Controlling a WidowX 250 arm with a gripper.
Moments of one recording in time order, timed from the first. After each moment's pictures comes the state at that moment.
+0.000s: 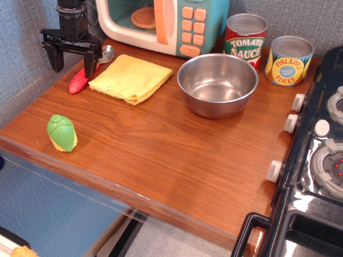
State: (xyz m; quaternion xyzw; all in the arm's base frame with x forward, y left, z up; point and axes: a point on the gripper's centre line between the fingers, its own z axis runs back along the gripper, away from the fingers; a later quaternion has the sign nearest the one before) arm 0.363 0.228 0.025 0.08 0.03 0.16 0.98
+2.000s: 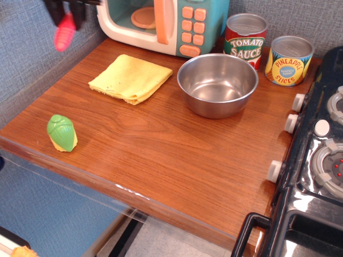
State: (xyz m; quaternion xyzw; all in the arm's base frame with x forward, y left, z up) arm 0.336 0.167 0.136 0.06 -0.09 0.13 0.99
